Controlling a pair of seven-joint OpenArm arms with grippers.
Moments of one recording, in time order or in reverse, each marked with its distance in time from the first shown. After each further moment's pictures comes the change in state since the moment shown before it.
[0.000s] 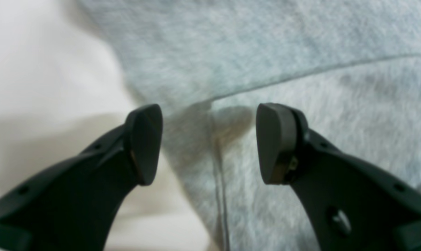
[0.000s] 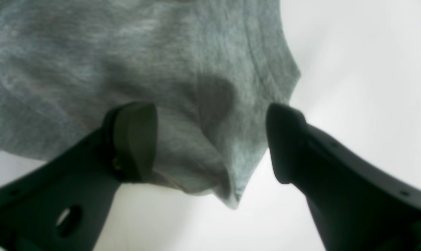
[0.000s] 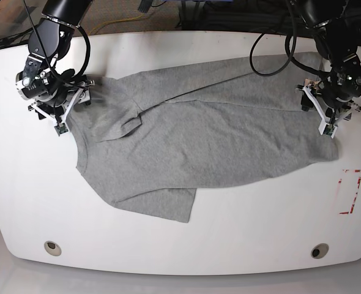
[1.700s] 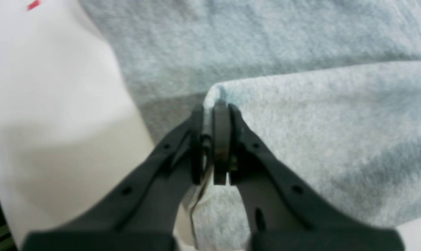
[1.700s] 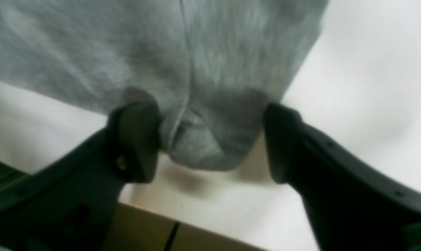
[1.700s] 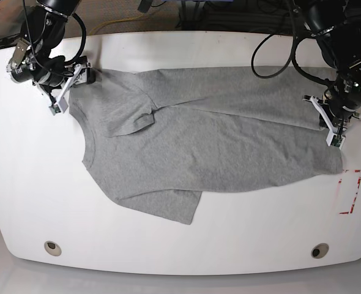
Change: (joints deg) left arm -2.8 -1.7 -0.3 3.1 -0.1 0.0 0.5; right arm -4.8 1.1 4.8 -3.3 20.1 -0.2 -13.3
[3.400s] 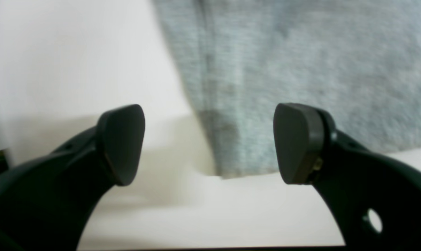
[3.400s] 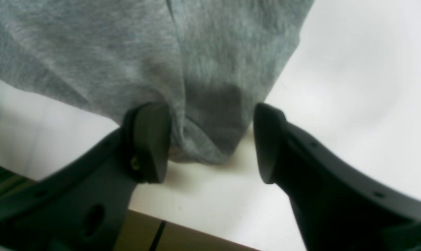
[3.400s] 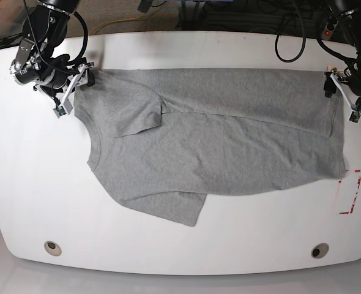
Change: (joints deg) left arm 11.8 -9.4 -3.3 -3.4 -6.0 0.0 -4.7; right arm -1.2 0.4 -2.7 4.4 -2.4 0.0 2.9
